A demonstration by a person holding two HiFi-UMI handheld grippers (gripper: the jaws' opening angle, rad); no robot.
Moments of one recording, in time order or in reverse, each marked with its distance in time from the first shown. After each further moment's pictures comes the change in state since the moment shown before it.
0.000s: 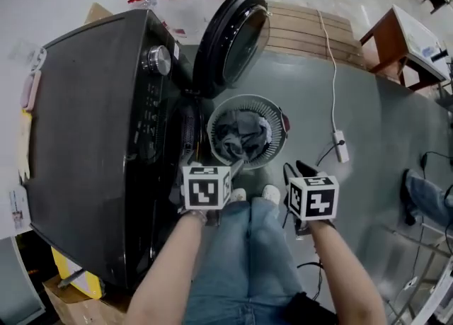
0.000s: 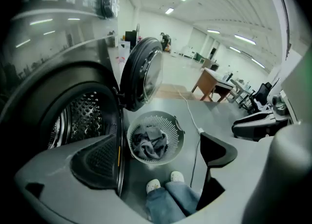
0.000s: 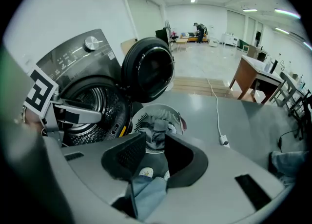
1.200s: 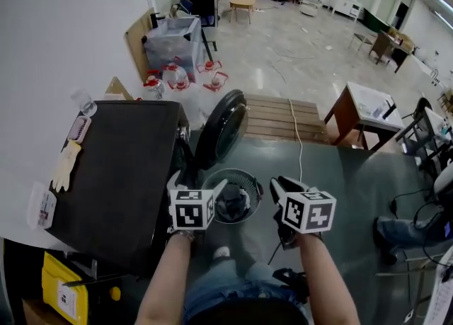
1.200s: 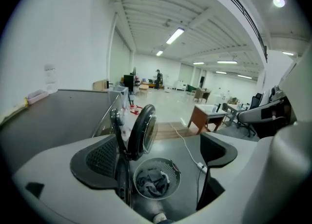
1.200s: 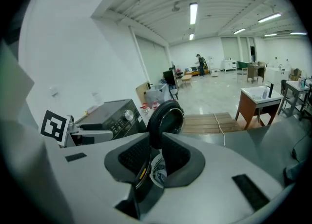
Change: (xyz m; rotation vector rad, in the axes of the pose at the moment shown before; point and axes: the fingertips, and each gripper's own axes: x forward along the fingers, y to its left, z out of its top) left arm -0.214 -0.041 0.128 0.109 -0.434 0.027; right arm -0.234 0.047 0.132 0.029 -0.448 0.117
